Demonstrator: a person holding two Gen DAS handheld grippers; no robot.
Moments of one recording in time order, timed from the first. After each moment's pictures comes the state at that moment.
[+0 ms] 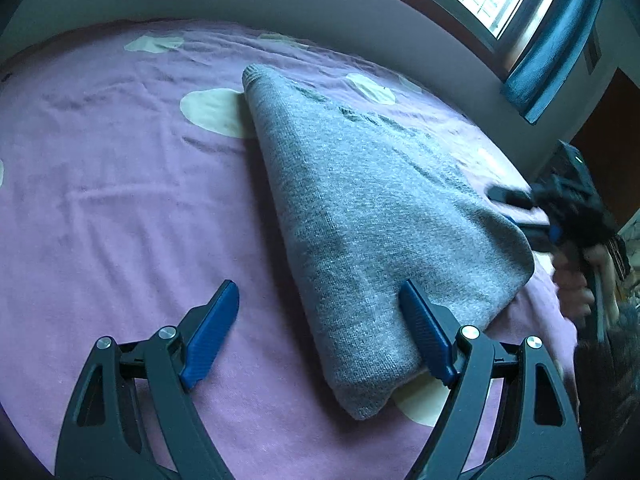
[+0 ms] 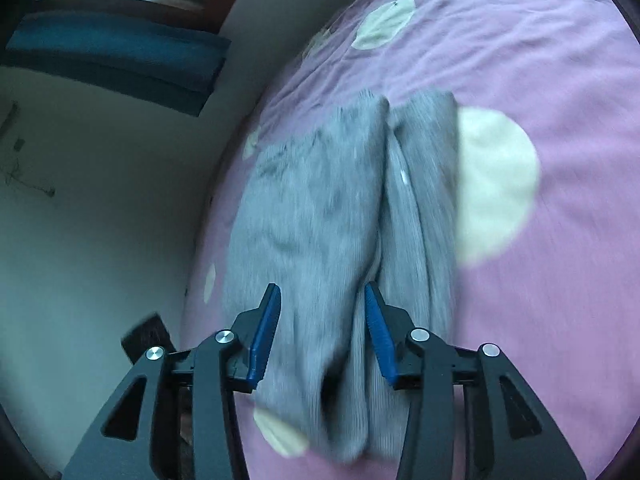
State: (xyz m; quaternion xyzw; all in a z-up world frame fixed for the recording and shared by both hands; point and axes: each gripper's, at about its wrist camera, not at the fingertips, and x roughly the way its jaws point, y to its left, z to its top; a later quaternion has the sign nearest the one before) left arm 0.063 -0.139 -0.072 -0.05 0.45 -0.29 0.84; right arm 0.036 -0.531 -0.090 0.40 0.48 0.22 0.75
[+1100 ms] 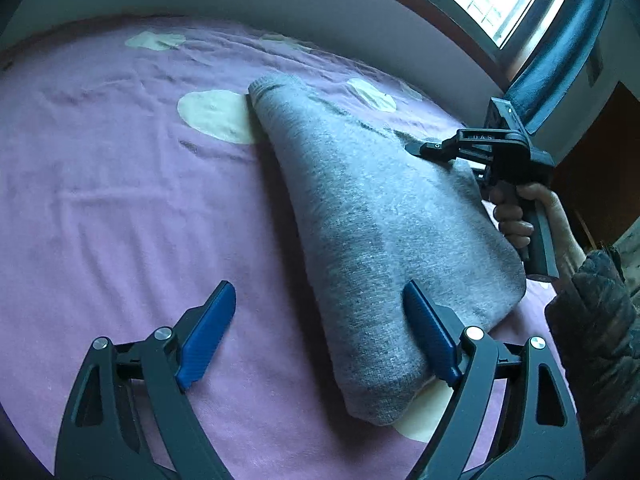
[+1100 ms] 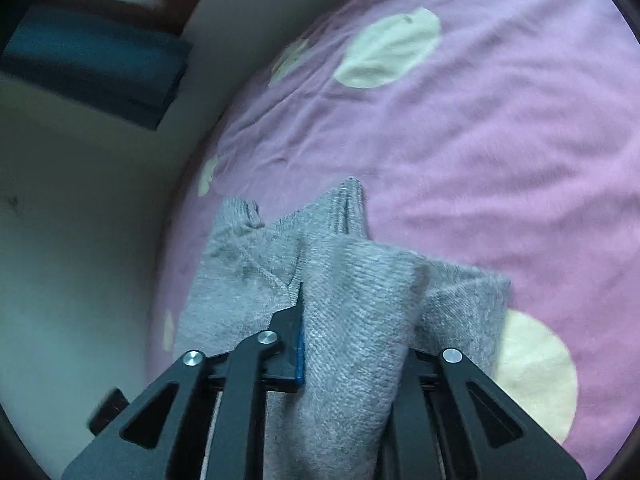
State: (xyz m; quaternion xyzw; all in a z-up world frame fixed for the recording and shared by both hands) left arm 0.070 -0.143 -0.070 -0.07 0.45 -0.28 0.84; right arm 0.121 -0.542 -0.100 0.39 0.48 0.17 0.76
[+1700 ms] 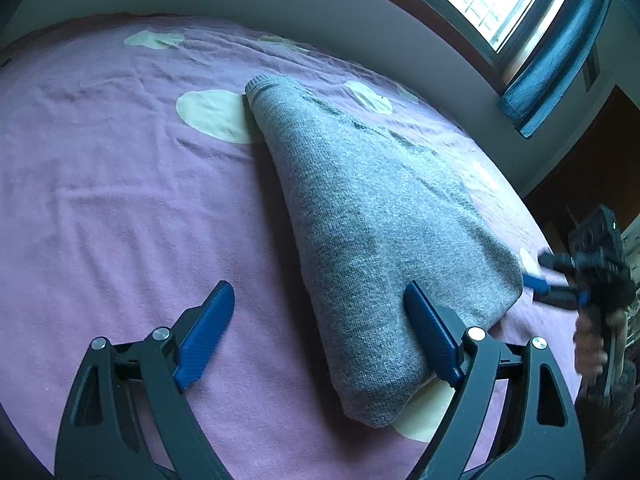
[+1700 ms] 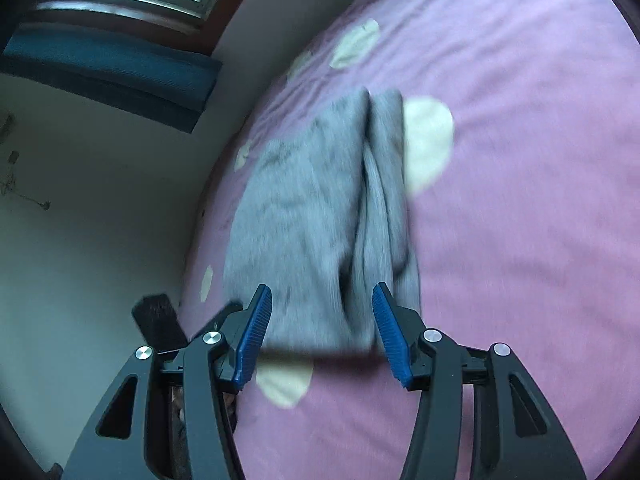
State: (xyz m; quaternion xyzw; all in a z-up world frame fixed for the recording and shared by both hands) left arm 0.072 -0.137 -0.076 -0.08 0.45 -0.29 0.84; right arm -0.079 -0.550 -0.070 0.43 0.46 0.17 0.76
